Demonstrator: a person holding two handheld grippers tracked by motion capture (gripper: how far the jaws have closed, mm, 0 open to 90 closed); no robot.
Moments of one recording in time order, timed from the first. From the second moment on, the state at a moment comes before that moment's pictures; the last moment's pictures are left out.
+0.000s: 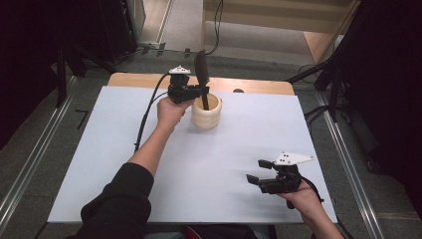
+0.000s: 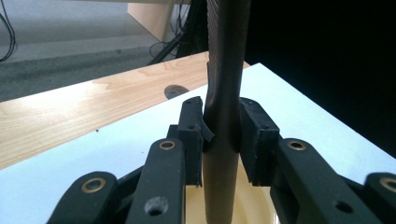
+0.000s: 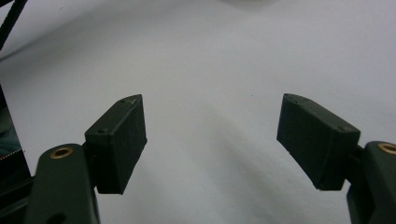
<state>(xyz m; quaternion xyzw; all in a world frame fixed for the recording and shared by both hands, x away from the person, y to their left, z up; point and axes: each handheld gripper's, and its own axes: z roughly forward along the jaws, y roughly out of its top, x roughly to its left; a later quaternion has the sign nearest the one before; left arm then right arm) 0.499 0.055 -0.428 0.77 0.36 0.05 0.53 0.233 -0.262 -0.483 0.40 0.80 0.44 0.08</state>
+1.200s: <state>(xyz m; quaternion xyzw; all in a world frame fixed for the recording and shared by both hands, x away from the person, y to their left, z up) 0.491 0.058 -0.437 0.78 0.34 0.06 0.52 0.232 -0.264 -0.483 0.41 0.79 0.44 0.09</state>
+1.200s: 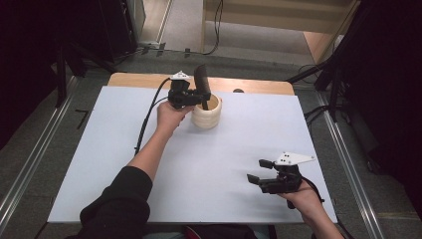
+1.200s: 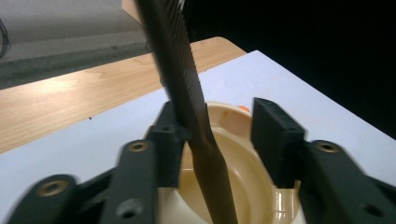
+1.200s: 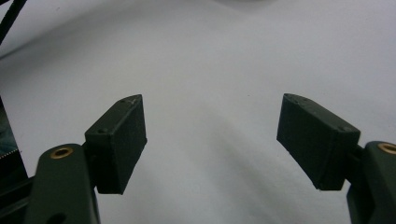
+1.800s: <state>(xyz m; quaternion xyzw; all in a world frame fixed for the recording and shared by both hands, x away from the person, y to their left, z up) 0.495 0.085 -0.430 0.78 0.38 0.02 0.50 0.234 -0.264 -0.483 0.41 0.79 0.44 0.09</state>
